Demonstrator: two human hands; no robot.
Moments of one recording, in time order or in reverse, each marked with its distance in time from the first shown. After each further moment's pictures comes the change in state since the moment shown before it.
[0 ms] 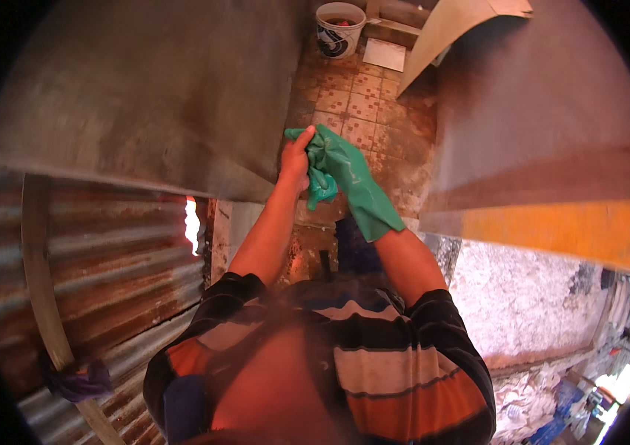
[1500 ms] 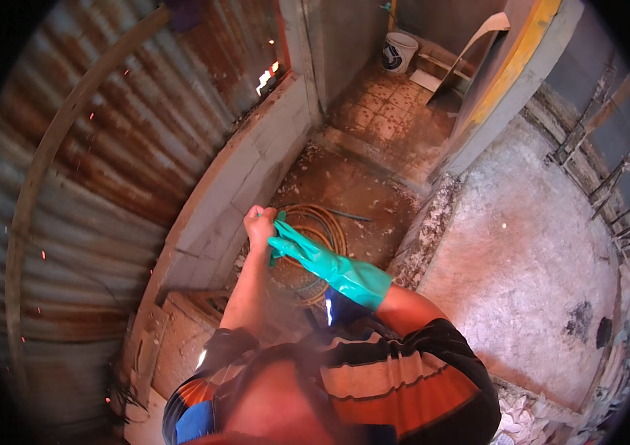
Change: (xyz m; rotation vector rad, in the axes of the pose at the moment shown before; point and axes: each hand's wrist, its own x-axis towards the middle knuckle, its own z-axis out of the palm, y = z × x) left_hand -0.775 -0.323 -0.237 0.300 0.685 0.570; right_hand -0.829 0.132 0.059 -0.186 -0.766 0.235
